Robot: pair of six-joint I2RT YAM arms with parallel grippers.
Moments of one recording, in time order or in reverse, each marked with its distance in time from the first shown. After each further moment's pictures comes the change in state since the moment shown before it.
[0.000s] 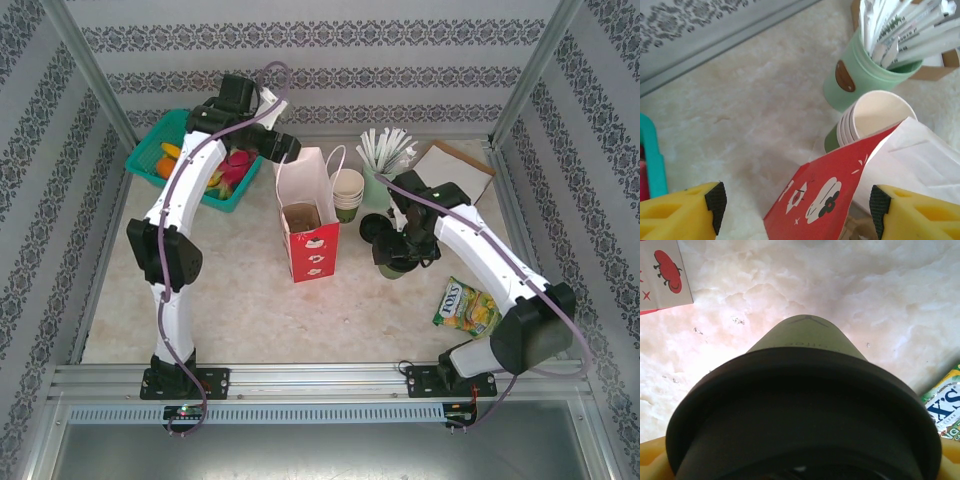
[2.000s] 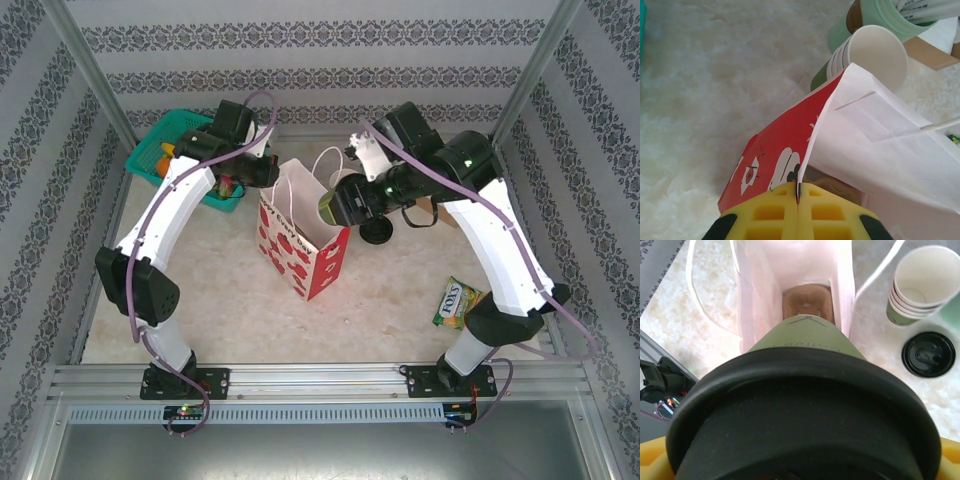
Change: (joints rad) left arm -0.063 -0.340 -0.428 -0.006 -0.136 -0.367; right arm 0.271 0.240 1.011 -0.325 -0.122 -0.098
